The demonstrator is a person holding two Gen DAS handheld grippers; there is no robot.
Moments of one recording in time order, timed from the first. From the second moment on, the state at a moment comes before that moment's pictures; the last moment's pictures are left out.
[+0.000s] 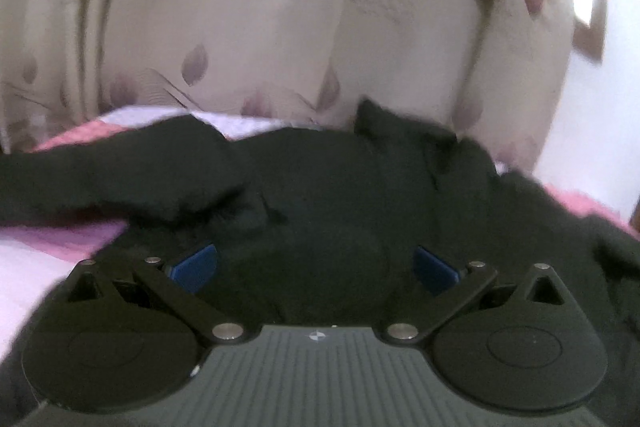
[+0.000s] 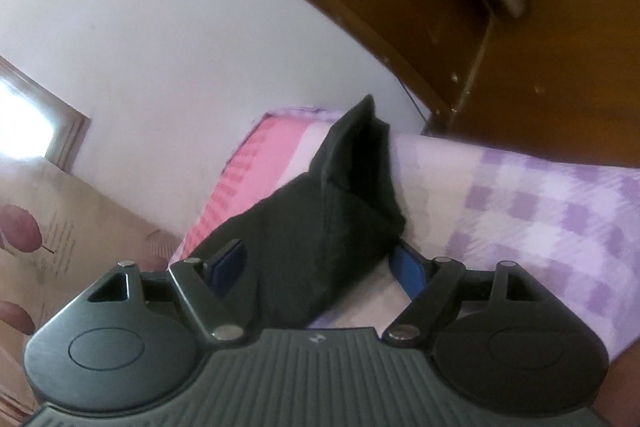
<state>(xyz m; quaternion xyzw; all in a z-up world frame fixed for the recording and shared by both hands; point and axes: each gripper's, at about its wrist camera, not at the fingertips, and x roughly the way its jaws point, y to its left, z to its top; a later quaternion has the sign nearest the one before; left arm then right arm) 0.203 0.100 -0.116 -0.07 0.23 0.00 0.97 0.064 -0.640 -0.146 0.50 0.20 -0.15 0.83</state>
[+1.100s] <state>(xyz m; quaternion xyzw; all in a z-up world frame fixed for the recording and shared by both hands) 0.182 0.157 -0.122 -0.28 0.17 0.02 0.95 0.349 -0.211 0.034 0.43 0.19 0.27 0.84</state>
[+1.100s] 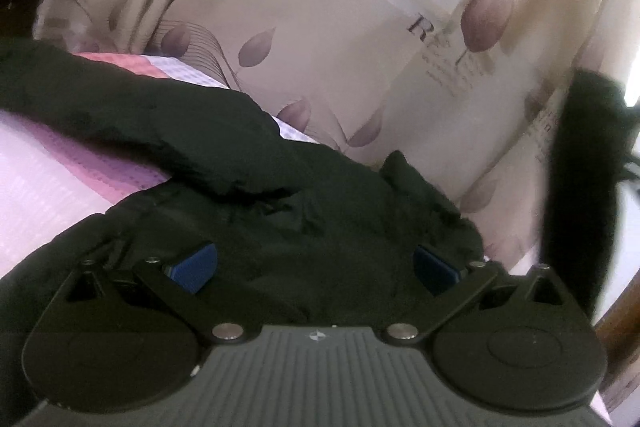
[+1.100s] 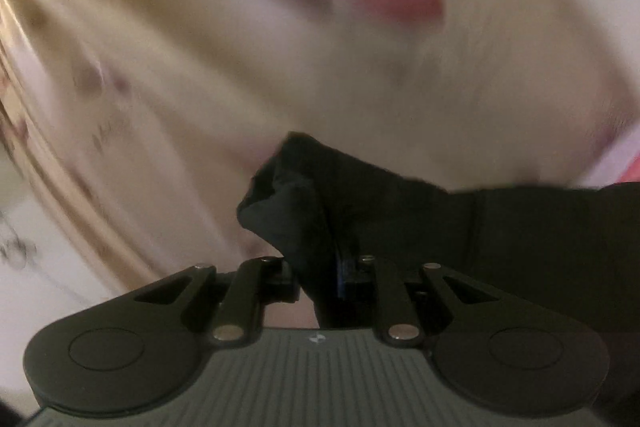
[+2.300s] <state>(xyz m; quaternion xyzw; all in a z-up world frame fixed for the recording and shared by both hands) 0.178 0.172 -0.124 -0.31 0.16 0.01 0.94 0.323 -0.218 -0.052 0.16 0.23 0.20 0.94</state>
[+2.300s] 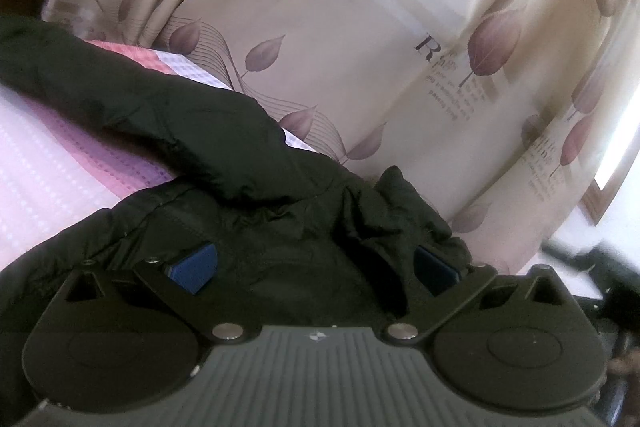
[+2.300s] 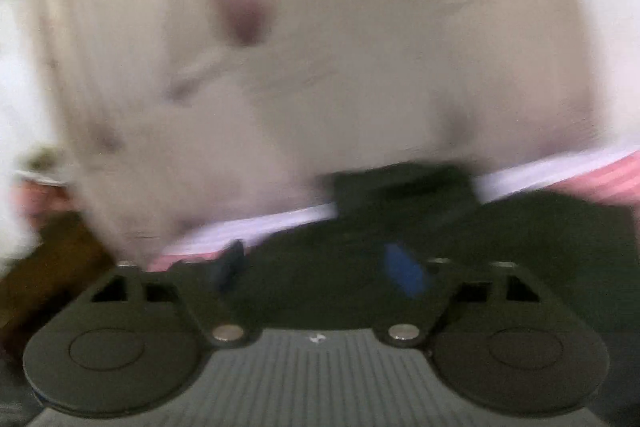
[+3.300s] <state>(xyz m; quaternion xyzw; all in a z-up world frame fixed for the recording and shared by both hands) 0.173 0.187 -0.115 -0.32 0.18 -0.01 0.93 0.351 -0.170 -0.128 -0.09 0.31 0.10 0.94</state>
